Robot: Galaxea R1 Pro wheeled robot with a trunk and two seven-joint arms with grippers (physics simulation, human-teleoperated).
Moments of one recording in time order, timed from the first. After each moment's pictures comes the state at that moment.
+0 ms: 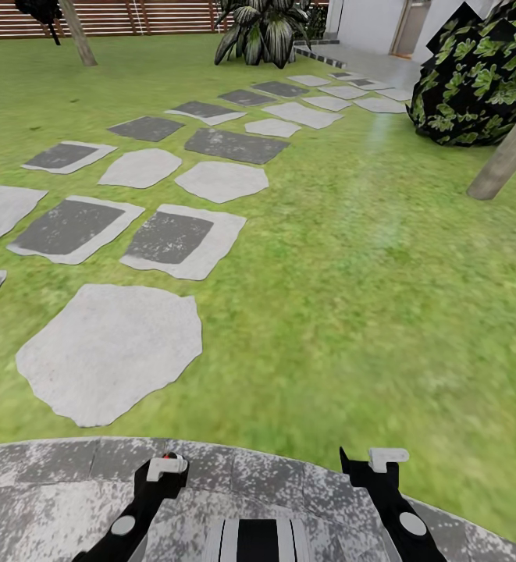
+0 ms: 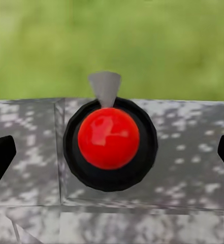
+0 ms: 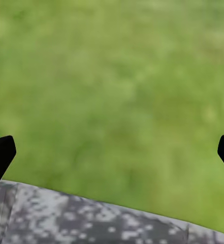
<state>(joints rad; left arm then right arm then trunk) -0.45 0.01 -0.01 -0.38 -0.05 -0.32 0.00 -0.23 -0.02 -0.04 -0.93 0.00 -0.07 0.00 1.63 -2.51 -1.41</state>
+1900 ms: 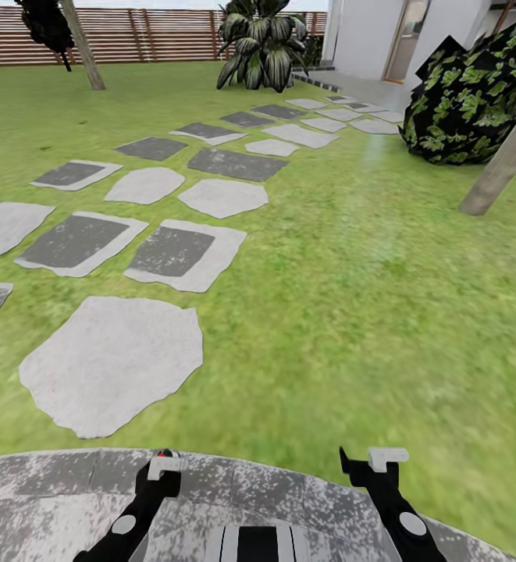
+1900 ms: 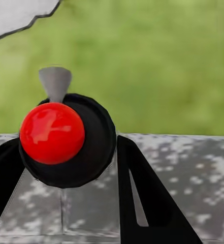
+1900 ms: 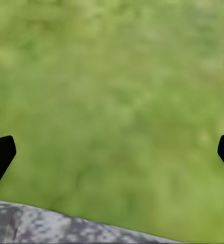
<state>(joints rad) -0.45 0.01 -0.01 -0.39 -0.05 -0.33 -0.01 -0.23 -0.02 -0.04 -0.93 0.00 -0.07 0.00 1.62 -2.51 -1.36</state>
